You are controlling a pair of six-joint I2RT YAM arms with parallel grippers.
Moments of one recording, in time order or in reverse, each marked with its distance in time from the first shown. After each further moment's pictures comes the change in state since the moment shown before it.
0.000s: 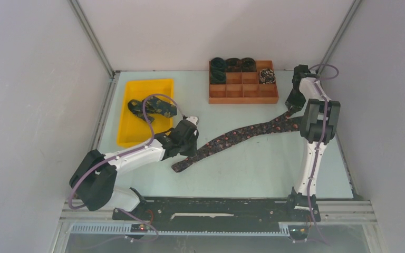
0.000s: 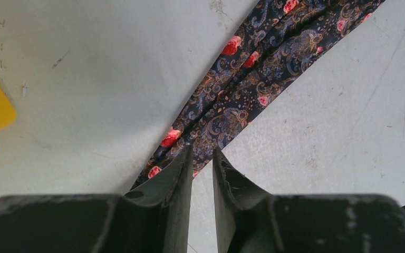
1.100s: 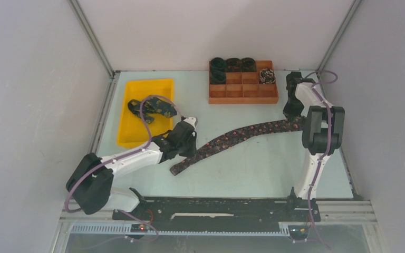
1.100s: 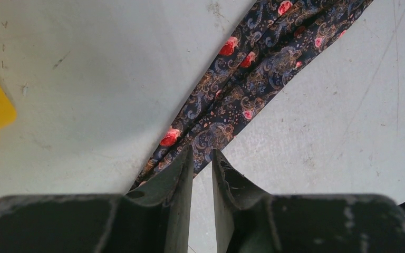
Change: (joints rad) left arm 0.000 -0.042 -0.043 0.043 0.001 0.000; right arm 0.092 -0.282 -0.296 -0.101 0.090 0.096
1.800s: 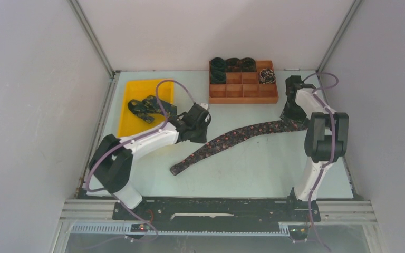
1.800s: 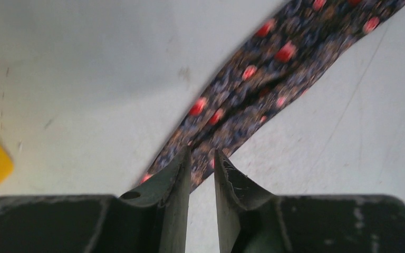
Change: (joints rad) left arm 0.000 0.216 0.290 -0.145 -0.003 -0.008; right arm 0.010 -0.075 -0.150 0.080 0.029 -0.034
